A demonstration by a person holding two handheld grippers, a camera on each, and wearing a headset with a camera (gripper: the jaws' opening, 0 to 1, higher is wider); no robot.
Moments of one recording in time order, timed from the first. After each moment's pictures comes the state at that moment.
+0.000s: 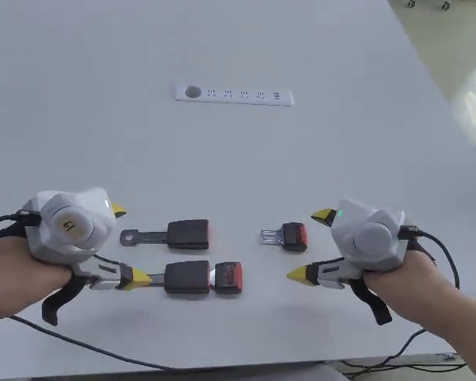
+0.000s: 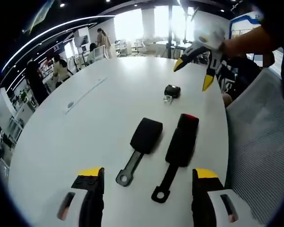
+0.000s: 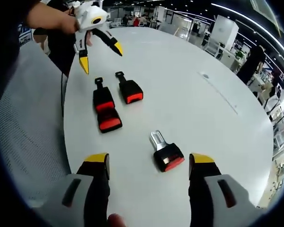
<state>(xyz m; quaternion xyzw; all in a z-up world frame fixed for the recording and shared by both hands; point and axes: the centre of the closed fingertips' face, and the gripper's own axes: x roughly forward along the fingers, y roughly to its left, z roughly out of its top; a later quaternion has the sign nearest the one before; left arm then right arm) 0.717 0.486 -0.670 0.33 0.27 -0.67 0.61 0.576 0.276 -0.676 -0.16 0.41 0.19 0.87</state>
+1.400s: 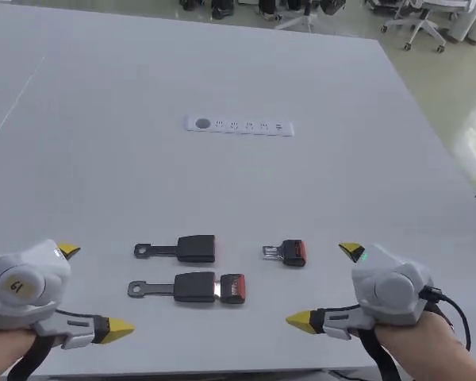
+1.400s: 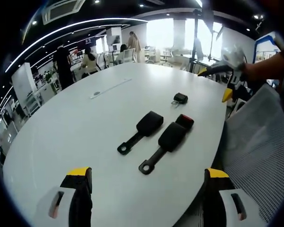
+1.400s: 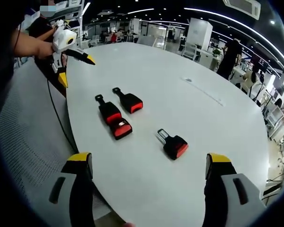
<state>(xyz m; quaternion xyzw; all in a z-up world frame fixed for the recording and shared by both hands) 0.699 0.551 -0.645 0.26 0.28 -0.61 0.70 0.541 0.293 -0.649 -0.10 0.36 0.11 0.92</state>
